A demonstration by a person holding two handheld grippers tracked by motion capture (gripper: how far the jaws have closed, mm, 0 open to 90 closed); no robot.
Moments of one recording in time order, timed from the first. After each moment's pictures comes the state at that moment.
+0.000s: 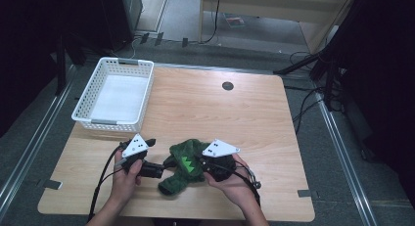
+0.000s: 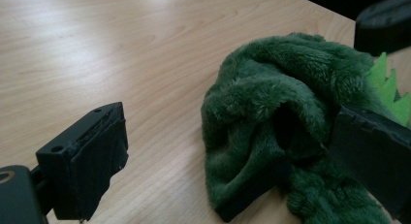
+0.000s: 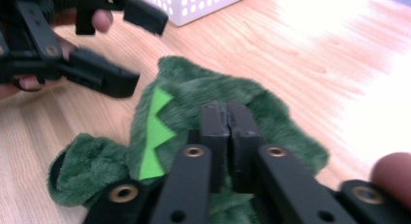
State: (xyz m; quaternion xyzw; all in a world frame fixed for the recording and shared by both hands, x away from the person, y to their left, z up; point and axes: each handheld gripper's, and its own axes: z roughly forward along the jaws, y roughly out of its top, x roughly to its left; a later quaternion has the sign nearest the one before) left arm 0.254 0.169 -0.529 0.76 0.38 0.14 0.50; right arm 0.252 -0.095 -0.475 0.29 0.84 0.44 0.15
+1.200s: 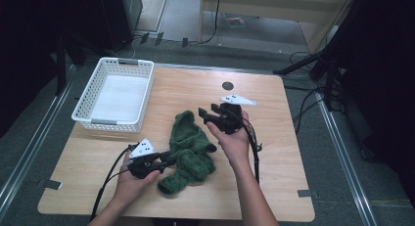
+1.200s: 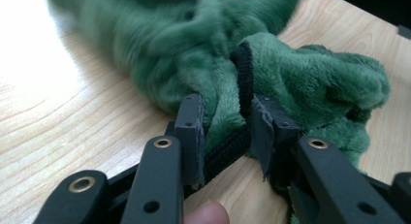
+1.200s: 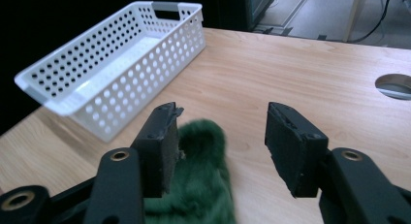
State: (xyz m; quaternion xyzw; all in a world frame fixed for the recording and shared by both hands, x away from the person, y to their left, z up) left arm 0.261 0.164 -0.551 0.78 0.38 0.08 0.50; right arm 0.350 -0.106 -0.443 0.43 0.74 0.50 0.15
